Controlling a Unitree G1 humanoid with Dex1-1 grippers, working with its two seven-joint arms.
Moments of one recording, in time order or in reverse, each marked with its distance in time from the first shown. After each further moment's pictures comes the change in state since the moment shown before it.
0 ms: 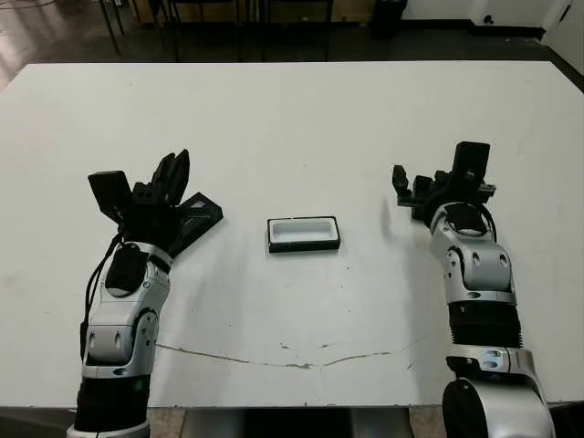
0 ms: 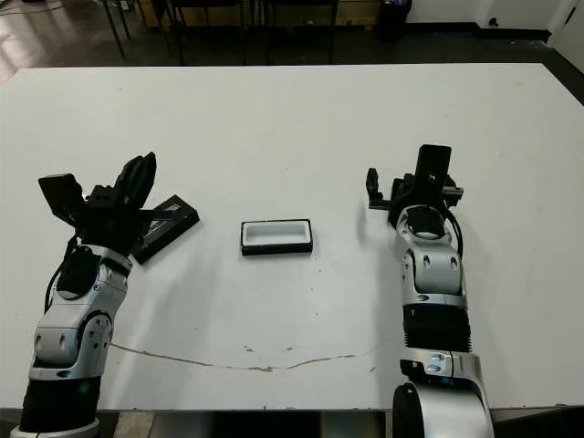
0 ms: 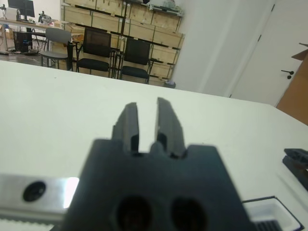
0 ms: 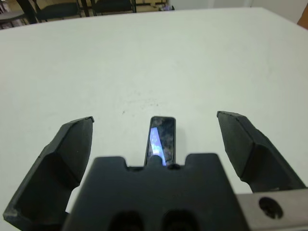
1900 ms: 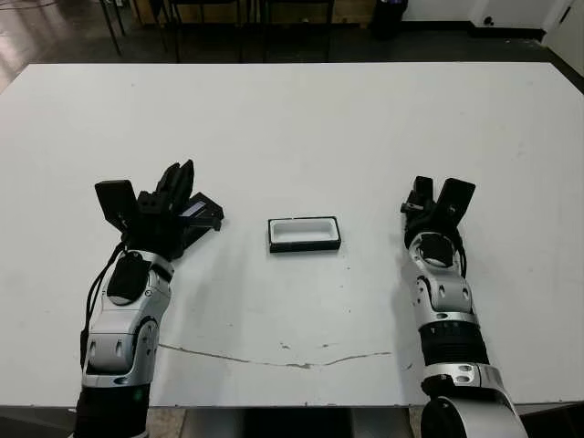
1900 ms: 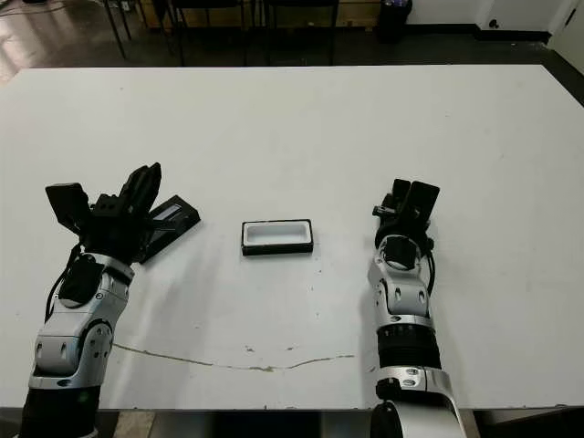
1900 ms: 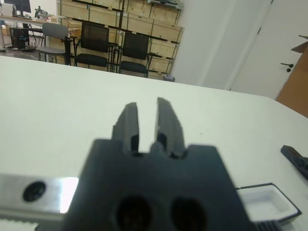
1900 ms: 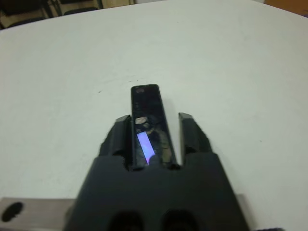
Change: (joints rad) left arm 0.035 -0.001 -0.012 -0.014 0.010 0.008 -0.017; right arm 0.068 0.089 -0.002 0.146 -0.014 -0.263 -0.167
